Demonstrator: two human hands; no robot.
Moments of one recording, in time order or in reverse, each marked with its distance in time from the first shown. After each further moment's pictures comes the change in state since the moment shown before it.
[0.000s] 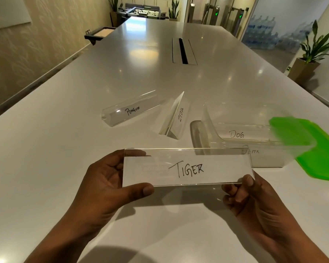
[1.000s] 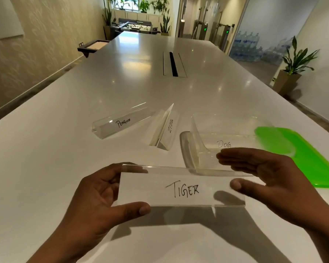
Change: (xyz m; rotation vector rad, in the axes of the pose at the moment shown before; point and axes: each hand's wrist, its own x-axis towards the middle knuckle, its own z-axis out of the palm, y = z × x) left_hand -0.001 0.007 0.006 0.092 -0.058 0.033; right_hand 0.004 -0.091 0.015 -1.014 -0.279 -0.352
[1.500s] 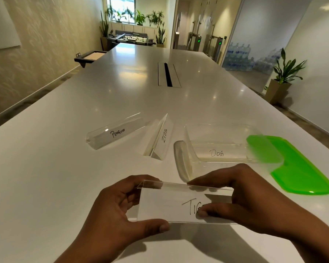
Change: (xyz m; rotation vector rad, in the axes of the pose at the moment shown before) left_hand 0.009 0.002 0.032 0.171 -0.064 0.055; right_hand 0.013 -0.019 0.010 -0.350 -0.259 -0.006
